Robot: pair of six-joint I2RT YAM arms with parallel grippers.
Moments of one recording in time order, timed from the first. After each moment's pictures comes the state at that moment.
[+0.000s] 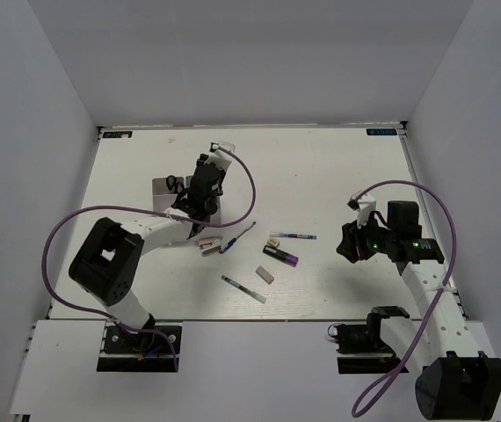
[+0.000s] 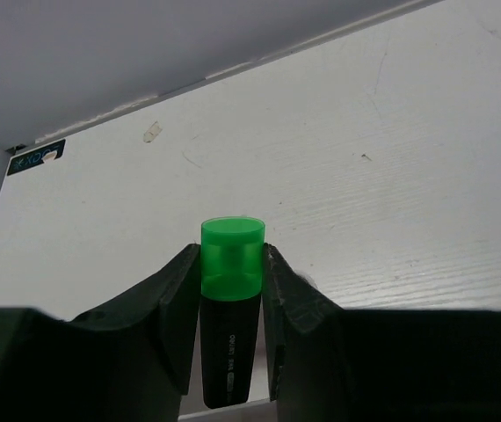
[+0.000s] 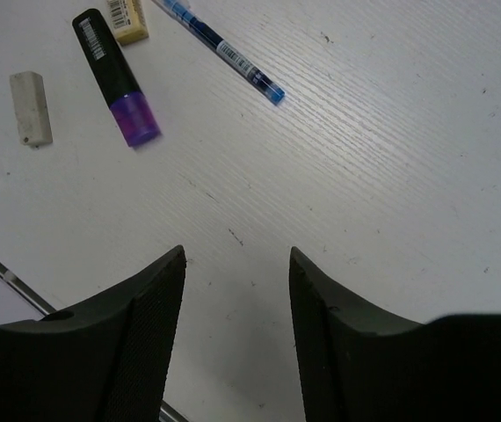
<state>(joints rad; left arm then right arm) -0.57 1.64 0.91 0.53 -0.56 0.25 0.05 0.85 0.66 -0.69 -0.55 -0.38</state>
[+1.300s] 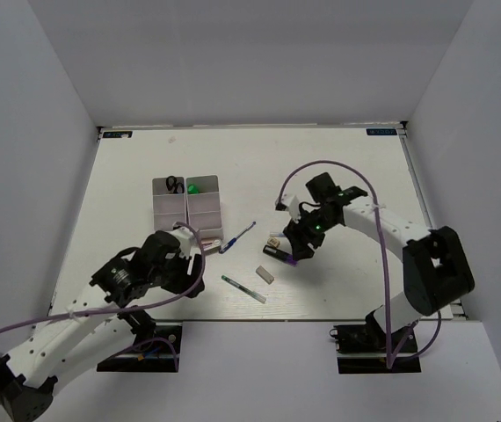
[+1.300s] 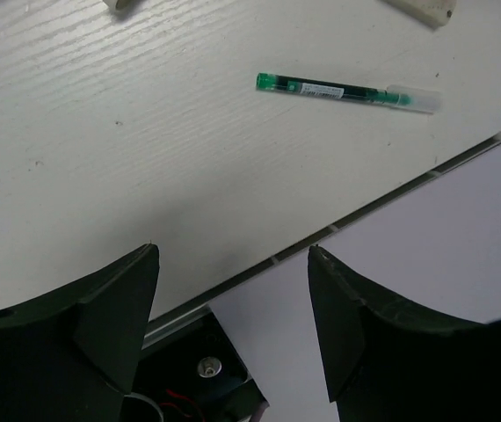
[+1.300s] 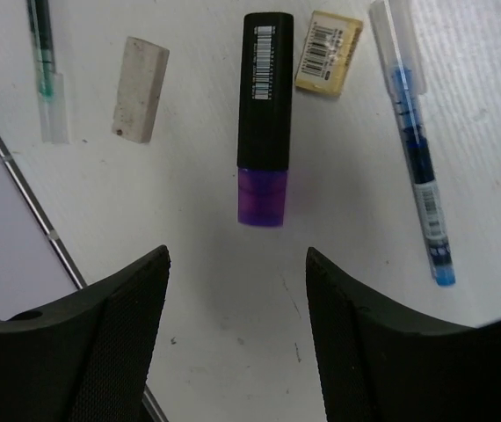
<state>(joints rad) -0.72 0.71 0.65 -0.88 0.04 -0.35 0.49 1.49 1.01 -0.76 -0.56 -0.51</state>
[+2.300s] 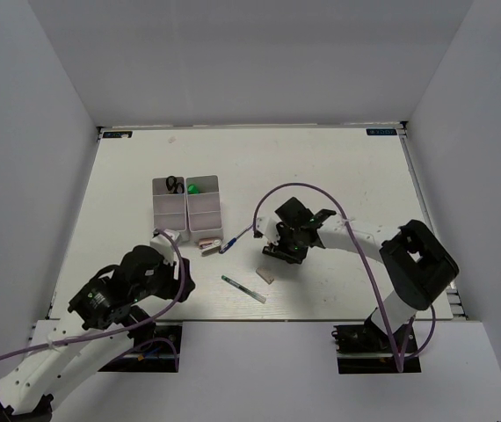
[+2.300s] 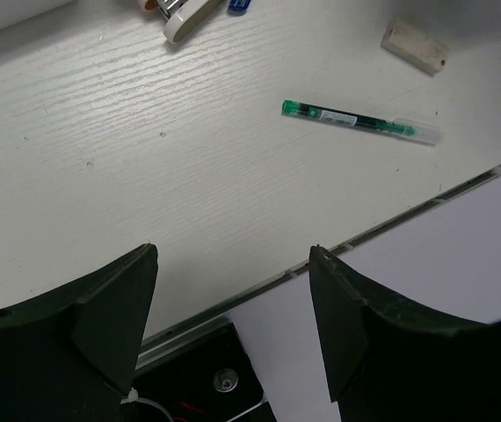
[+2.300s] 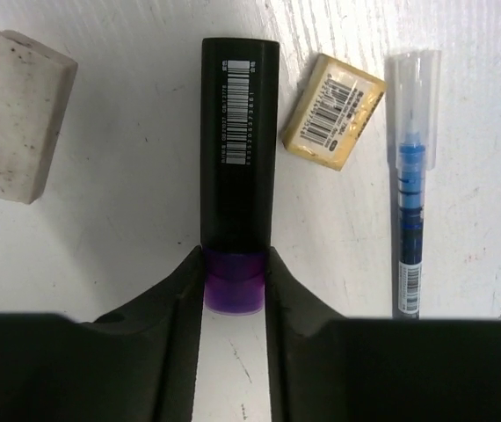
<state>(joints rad) -0.72 0.43 0.60 -0.93 -0.06 -0.37 0.76 1.62 0.90 -0.48 -0.16 -0.54</state>
